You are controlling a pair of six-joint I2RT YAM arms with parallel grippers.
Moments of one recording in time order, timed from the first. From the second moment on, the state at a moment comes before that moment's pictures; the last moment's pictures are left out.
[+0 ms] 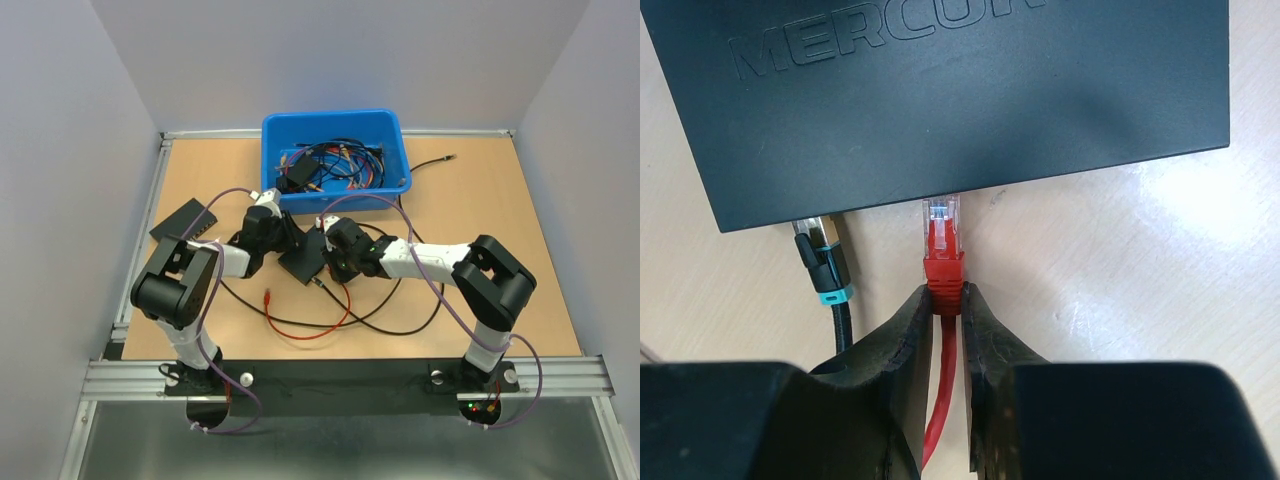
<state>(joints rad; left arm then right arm) -0.40 1.69 0.64 0.52 0.17 -0.60 0.86 1.78 1.05 -0.19 0.04 0.24</state>
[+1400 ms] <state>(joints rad) -0.39 1.78 0.72 0.52 0.25 -0.61 0.86 1.86 1.16 -0.26 0.06 0.25</state>
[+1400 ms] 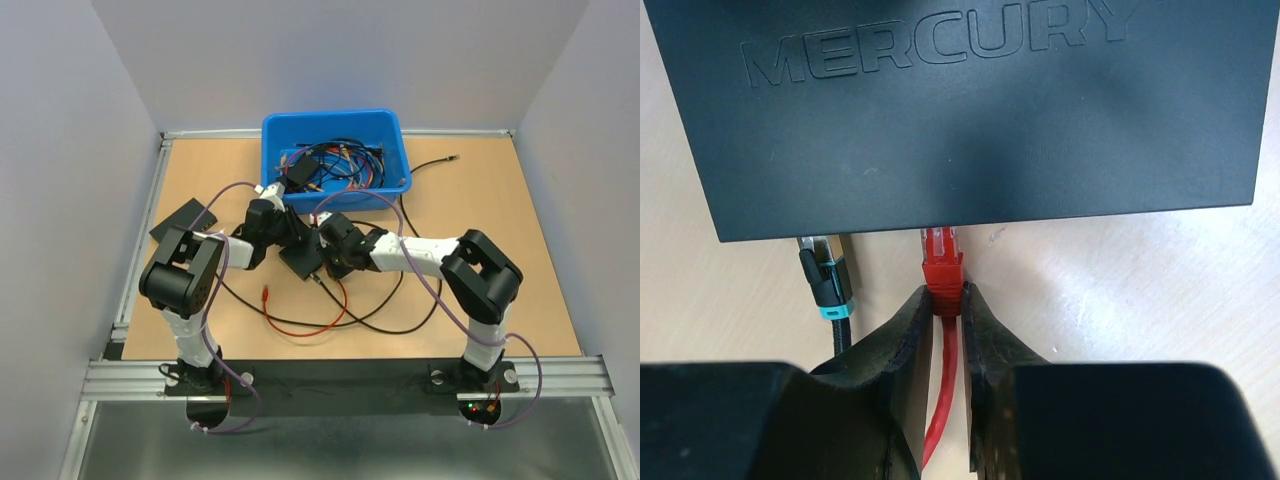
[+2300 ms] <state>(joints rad) -0.39 1.83 0.81 0.50 0.14 -0.62 0.86 2.04 1.49 -0.53 0.13 0.23</state>
